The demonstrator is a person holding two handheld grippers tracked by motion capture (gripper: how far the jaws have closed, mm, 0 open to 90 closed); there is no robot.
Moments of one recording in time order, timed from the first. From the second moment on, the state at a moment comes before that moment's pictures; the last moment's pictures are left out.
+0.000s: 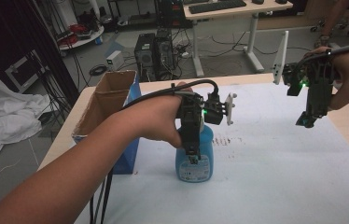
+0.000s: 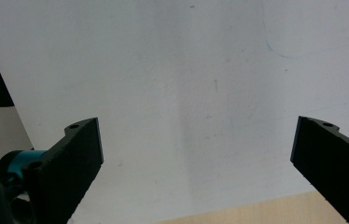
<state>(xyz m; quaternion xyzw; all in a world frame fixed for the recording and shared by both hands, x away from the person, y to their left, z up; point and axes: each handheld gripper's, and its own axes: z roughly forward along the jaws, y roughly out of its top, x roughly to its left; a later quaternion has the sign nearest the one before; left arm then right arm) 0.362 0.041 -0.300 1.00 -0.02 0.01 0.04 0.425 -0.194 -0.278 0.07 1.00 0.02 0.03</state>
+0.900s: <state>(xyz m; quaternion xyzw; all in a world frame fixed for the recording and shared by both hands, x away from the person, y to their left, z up) 0.361 0.038 -0.300 1.00 -0.02 0.01 0.03 0.426 -0.196 -0.281 0.08 1.00 0.02 0.02</state>
